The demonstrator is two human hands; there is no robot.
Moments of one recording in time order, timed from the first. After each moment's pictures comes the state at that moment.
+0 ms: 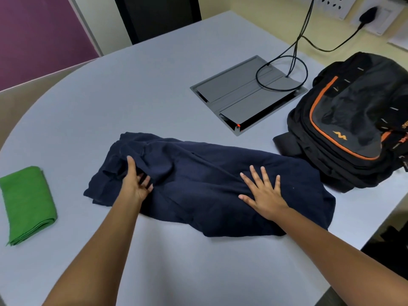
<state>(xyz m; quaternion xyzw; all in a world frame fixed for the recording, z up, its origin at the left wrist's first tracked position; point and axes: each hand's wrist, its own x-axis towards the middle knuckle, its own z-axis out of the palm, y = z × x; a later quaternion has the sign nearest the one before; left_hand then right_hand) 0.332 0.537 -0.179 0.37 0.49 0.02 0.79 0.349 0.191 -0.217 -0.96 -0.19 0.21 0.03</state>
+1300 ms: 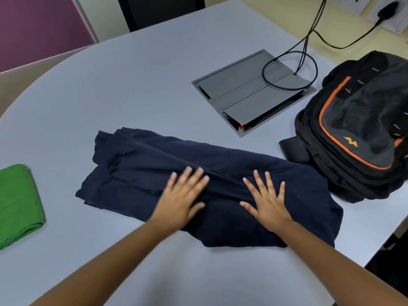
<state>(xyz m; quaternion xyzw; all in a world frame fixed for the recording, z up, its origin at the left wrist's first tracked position) 0.300 0.466 -0.205 0.98 -0.15 0.05 0.11 0.347 0.193 -0.232 -0.97 -0.17 0.18 0.00</state>
